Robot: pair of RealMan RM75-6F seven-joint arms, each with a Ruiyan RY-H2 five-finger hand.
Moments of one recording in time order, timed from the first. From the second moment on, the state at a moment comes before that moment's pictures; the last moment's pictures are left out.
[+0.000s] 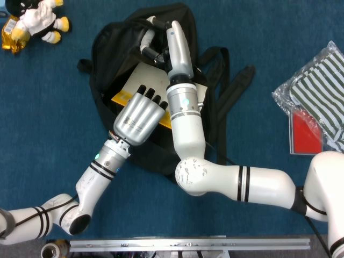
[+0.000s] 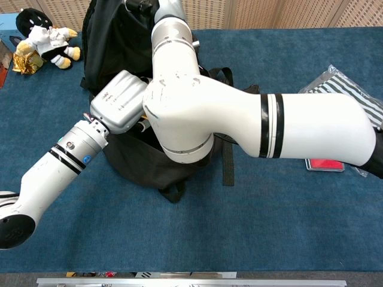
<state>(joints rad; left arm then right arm) -0.60 -1.81 -0.11 -1.31 1.53 1.19 0.73 1.25 -2.17 0.90 -1.30 -0.54 1.29 -0.11</state>
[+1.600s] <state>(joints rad) -0.38 -1.49 -0.03 -1.68 1.46 1.42 0.72 1.14 -2.09 0.80 -1.40 -0.58 1.27 -0.14</state>
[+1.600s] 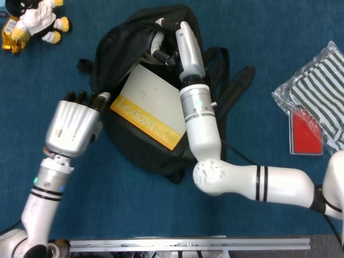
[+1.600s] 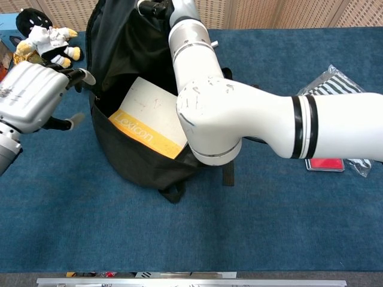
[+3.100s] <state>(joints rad) -0.29 -1.36 -0.13 -1.63 1.32 1.46 0.57 0.93 -1.67 0.43 -1.93 -0.72 1.01 -0.20</state>
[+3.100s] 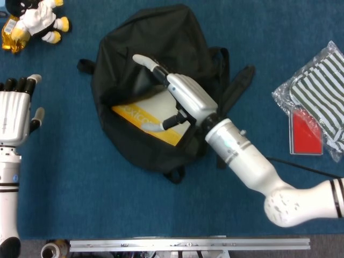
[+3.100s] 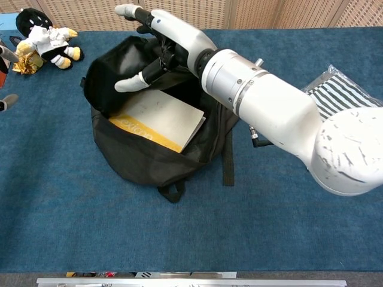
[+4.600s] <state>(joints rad) -0.22 -1.28 -0.07 -1.61 1.47 1.51 0.28 0.37 -1.15 -0.02 -1.76 -1.32 1.37 -0.15</state>
